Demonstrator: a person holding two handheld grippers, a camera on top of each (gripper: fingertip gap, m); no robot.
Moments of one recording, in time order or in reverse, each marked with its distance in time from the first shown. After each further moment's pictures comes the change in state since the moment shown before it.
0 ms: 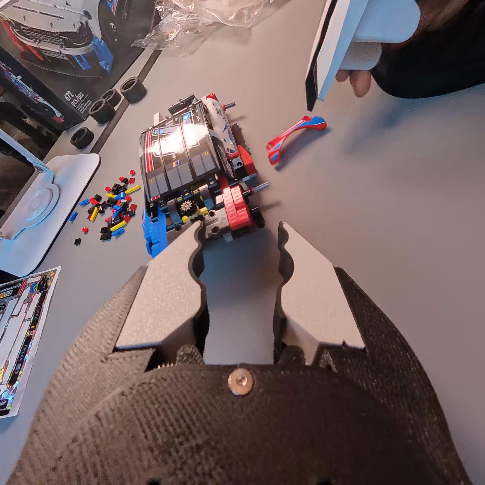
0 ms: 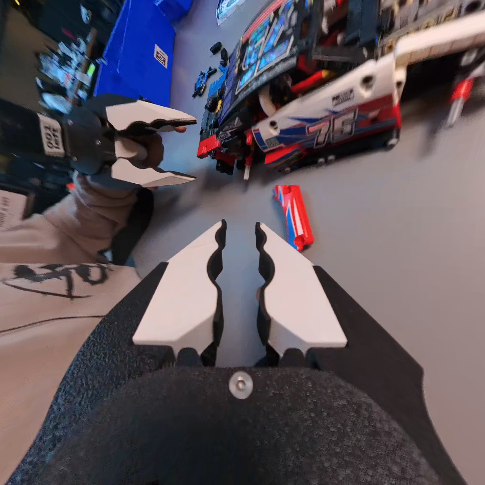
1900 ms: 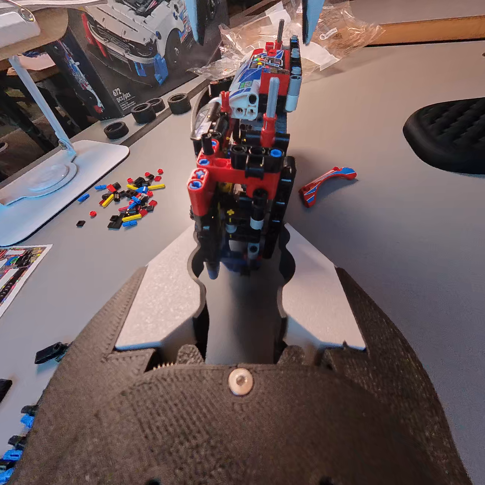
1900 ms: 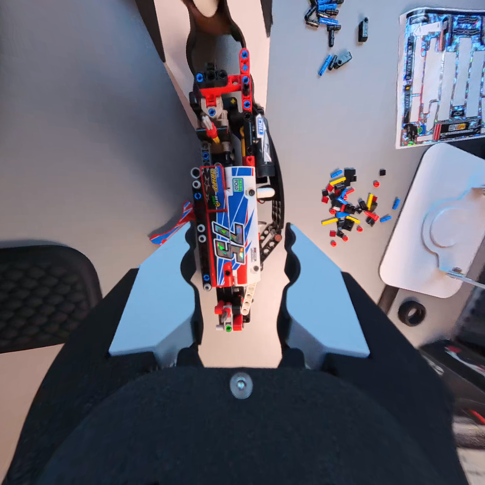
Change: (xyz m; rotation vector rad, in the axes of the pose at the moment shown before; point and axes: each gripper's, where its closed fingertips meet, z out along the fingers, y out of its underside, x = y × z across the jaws) left arm -0.033 -0.001 0.013 0.157 -0.082 -0.231; right arm -0.027 -0.114 0.013 -0.698 -0.008 -1.379
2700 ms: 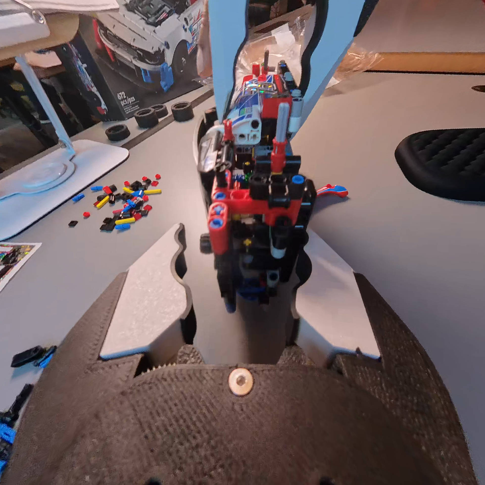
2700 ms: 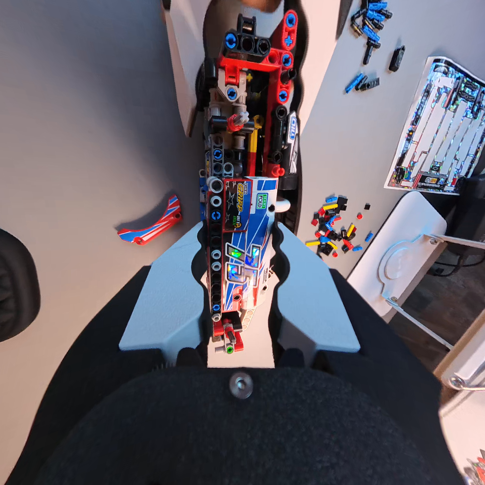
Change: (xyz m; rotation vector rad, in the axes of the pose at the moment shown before) left arm 0.009 -0.010 0.003 0.035 -0.002 -0.044; right arm -0.011 -0.008 0.035 -0.124 0.090 -0.288
